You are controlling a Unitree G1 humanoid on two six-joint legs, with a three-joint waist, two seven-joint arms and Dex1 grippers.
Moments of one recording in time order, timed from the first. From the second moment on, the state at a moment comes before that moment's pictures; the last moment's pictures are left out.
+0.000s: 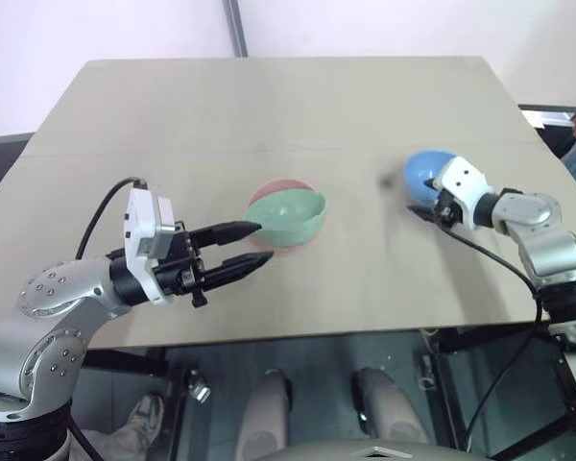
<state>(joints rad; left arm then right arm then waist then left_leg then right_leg) -0.05 0.77 0.39 -0.60 -0.83 0.64 -0.96 -0.68 -0.66 0.19 0.33 -0.01 0.21 0.80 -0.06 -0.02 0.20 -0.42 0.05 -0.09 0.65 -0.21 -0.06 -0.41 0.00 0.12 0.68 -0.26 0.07</state>
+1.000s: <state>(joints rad) 0.24 0.79 0.55 -0.48 -0.86 0.56 -1.04 -0.82 -0.32 0.32 -0.08 0.26 0.36 0.93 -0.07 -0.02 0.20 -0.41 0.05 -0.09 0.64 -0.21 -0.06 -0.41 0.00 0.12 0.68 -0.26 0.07</state>
